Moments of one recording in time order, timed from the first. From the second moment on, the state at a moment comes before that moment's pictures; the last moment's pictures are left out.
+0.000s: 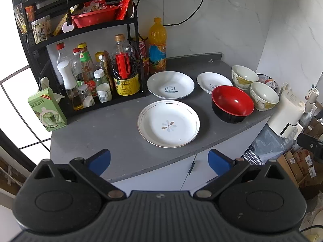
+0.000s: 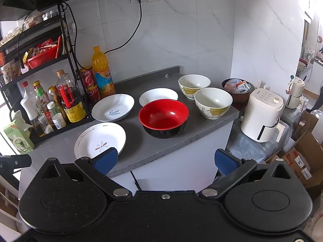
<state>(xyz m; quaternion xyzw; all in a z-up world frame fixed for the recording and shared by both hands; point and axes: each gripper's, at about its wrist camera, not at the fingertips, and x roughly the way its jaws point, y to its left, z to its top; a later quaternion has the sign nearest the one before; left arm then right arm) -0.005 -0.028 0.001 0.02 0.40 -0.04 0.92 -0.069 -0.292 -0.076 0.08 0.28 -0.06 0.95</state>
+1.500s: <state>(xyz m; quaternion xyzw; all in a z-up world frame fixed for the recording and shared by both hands) -0.022 -0.035 0.002 0.01 0.40 -0.03 0.92 -0.078 -0.304 -0.080 0.08 0.29 -0.05 0.95</state>
